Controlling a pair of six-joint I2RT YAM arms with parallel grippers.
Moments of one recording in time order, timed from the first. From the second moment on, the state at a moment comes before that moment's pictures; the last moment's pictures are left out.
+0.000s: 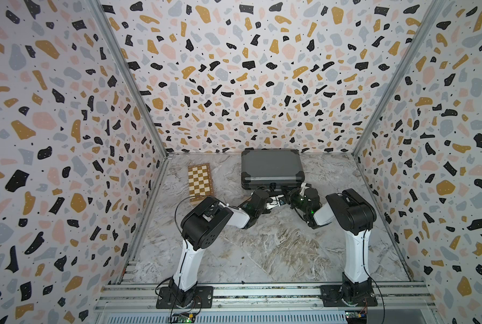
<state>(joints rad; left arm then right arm) -0.74 2.09 1.05 0.56 -0.21 0.92 0.35 2.13 0.78 1.11 -0.31 1.44</state>
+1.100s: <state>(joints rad) -0.78 2.02 1.25 0.15 -0.20 0.87 0.22 1.89 0.68 0.89 -0.43 1.37</state>
